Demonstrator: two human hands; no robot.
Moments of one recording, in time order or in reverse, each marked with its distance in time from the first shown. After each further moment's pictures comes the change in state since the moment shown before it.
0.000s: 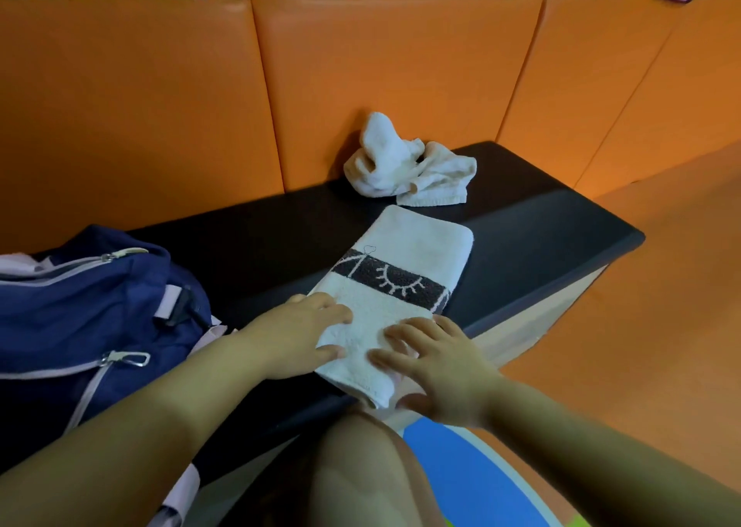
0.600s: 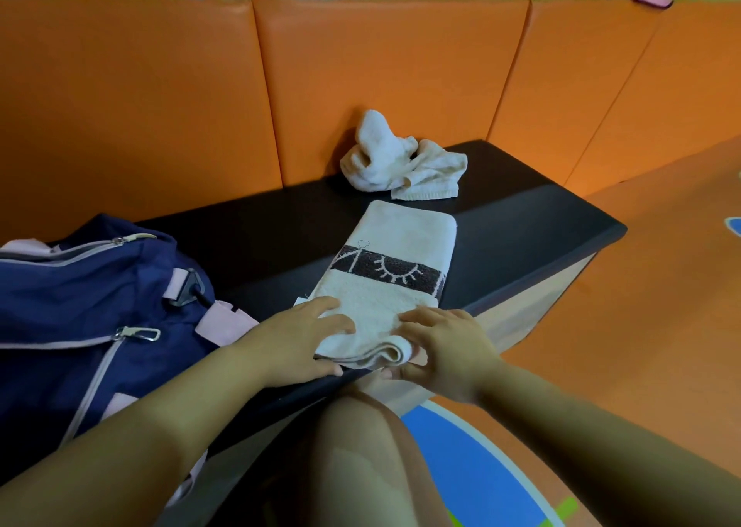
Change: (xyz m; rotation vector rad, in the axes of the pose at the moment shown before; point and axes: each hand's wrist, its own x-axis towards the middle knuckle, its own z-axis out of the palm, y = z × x) left_hand -0.028 0.012 0.017 0.001 0.005 0.036; right_hand -0.014 -0.010 -0.013 0.180 0.073 0.213
